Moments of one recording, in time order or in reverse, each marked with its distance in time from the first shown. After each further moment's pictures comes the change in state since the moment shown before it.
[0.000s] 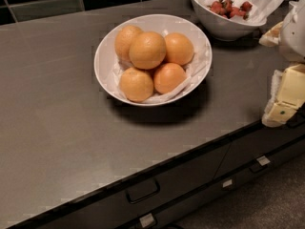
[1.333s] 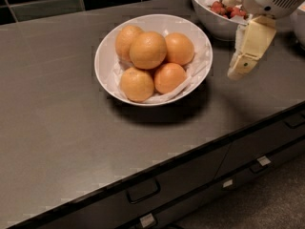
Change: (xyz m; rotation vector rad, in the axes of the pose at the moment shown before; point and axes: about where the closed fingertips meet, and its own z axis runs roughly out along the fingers) arm -0.078 -0.063 -0.014 0.049 -0.134 -0.145
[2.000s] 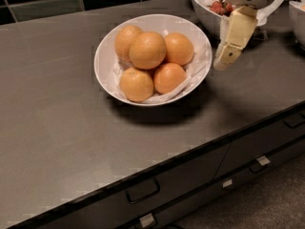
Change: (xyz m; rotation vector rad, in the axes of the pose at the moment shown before) arm -0.034 -0.017 0.011 -0.027 -0.060 -0.077
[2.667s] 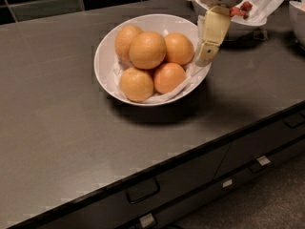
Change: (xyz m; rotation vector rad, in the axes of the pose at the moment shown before) arm -0.026 -0.017 0.027 -0.031 0.021 -0.068
